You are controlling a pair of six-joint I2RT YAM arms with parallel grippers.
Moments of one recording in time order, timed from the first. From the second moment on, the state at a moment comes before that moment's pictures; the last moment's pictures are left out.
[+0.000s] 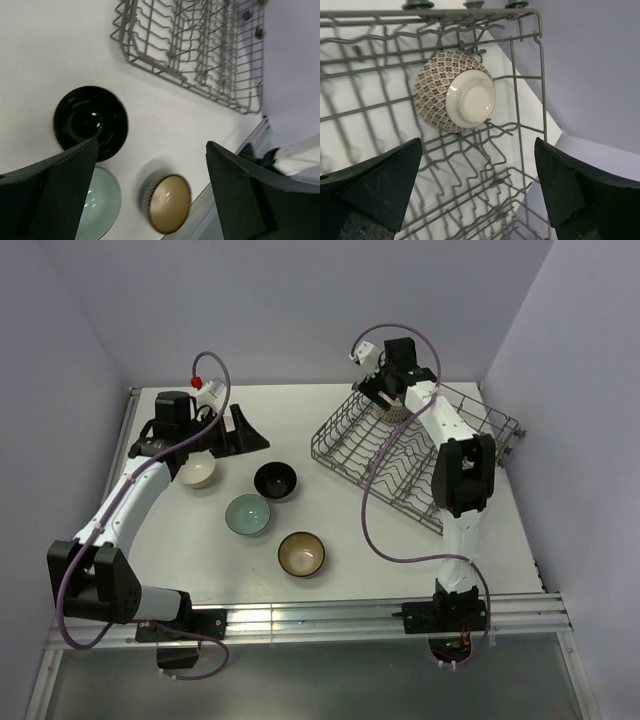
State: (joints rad) left arm -0.16 1.37 1.14 -0.33 0.68 -0.46; right arm 0.20 2.14 1.96 -0.51 0.11 -0.81
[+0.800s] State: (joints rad) left arm -0.13 1.40 1.01 -0.74 0.44 0.39; right arm 0.20 1.41 1.47 -0.71 -0.44 -0.16
